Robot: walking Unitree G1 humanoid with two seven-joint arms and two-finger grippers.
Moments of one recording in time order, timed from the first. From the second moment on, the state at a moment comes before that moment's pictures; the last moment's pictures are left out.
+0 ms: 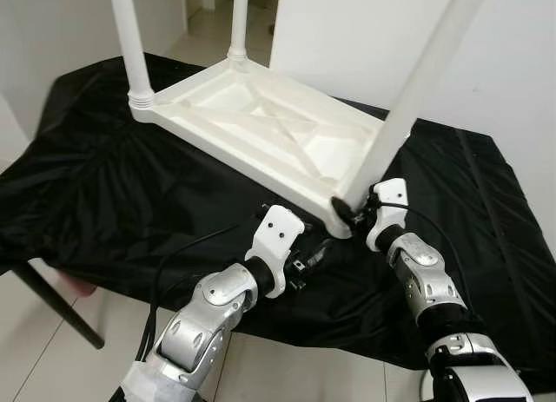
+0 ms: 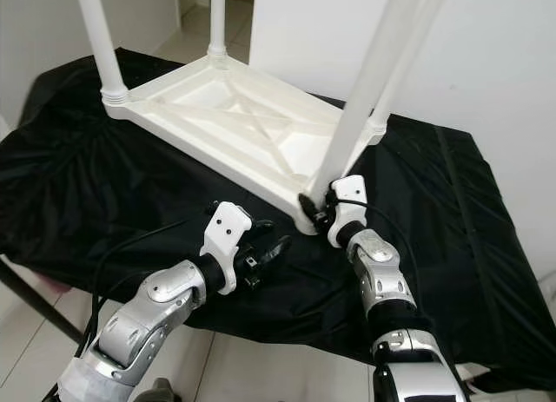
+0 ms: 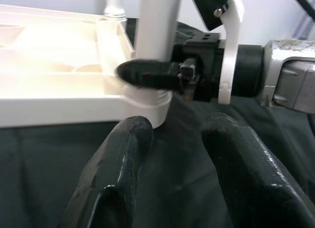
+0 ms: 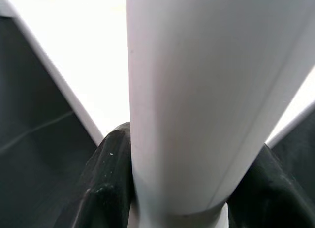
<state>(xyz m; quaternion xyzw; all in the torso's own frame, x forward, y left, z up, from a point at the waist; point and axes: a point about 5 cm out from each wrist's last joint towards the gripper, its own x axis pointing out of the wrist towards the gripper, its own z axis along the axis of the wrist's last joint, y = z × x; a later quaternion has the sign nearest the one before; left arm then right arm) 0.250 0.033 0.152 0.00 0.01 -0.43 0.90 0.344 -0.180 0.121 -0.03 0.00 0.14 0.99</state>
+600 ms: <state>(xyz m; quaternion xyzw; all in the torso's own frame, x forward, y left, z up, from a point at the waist) 0.251 0.035 0.154 0.00 0.01 -0.43 0.90 0.318 -0.155 0.126 0.02 -0.04 -0.12 0.99</state>
